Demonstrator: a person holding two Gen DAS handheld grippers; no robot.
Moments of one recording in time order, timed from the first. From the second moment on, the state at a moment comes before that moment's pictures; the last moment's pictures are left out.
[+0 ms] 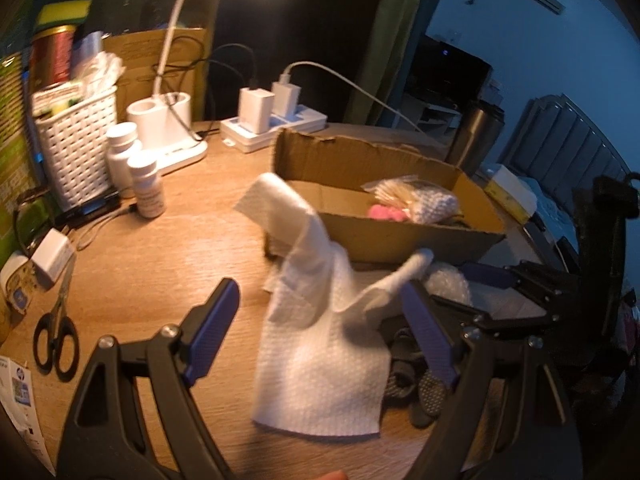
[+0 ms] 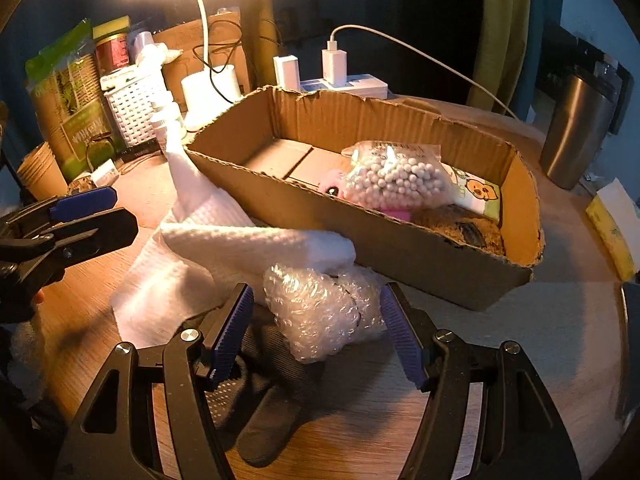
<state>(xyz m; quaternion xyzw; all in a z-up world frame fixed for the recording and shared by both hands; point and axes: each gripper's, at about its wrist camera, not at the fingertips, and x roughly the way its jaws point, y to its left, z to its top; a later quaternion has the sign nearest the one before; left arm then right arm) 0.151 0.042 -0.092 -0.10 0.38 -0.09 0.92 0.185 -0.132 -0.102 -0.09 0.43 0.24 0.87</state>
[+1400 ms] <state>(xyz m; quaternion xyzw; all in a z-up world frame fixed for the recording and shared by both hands) 0.185 -0.054 -0.118 -0.02 0.45 -0.18 0.87 0.164 -0.221 -0.102 -0.03 0.43 0.22 0.88</state>
